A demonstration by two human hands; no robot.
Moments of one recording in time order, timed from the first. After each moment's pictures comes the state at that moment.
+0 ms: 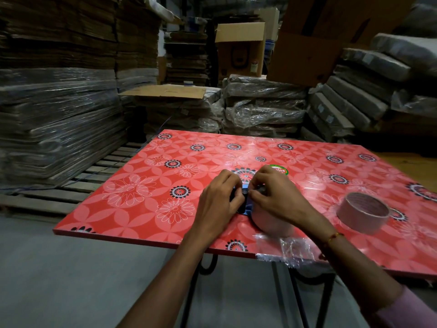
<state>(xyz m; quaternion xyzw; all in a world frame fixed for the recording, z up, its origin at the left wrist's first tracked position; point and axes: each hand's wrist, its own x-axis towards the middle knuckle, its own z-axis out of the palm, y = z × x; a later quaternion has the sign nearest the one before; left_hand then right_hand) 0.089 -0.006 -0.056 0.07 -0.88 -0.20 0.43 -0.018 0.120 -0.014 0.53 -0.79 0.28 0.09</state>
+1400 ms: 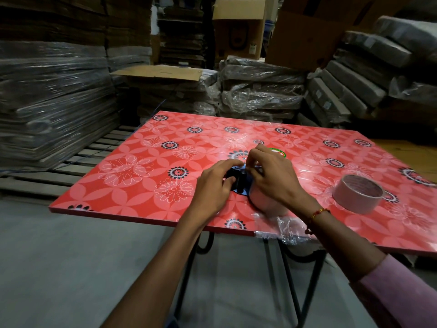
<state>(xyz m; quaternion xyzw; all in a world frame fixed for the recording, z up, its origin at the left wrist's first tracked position) 0.097 -0.010 -0.065 0.12 -0.86 -0.35 0.35 -0.006 0.114 -0.016 0.51 -0.81 0.23 0.19</state>
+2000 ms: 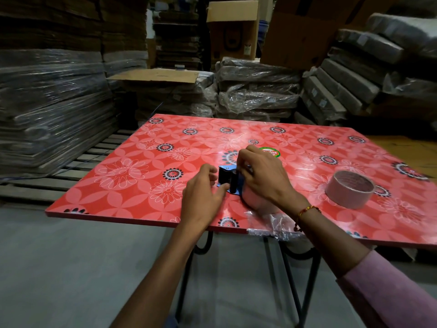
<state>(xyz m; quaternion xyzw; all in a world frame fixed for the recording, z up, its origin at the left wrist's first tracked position) 0.112 0.004 -0.072 0.23 -0.83 -0.34 0.38 -0.006 0.114 -0.020 0.52 -0.80 0.22 0.20</state>
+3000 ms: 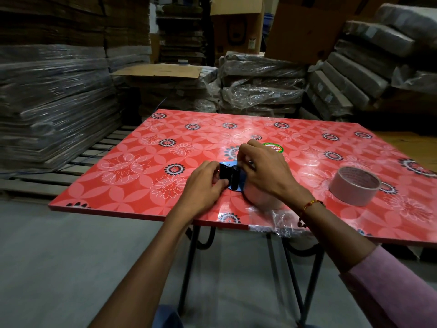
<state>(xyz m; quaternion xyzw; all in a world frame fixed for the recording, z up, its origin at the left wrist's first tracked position) 0.110 -0.011 -0.060 0.17 -0.91 -0.28 0.27 -0.008 0.115 -0.015 0.53 -0.79 0.23 0.18</state>
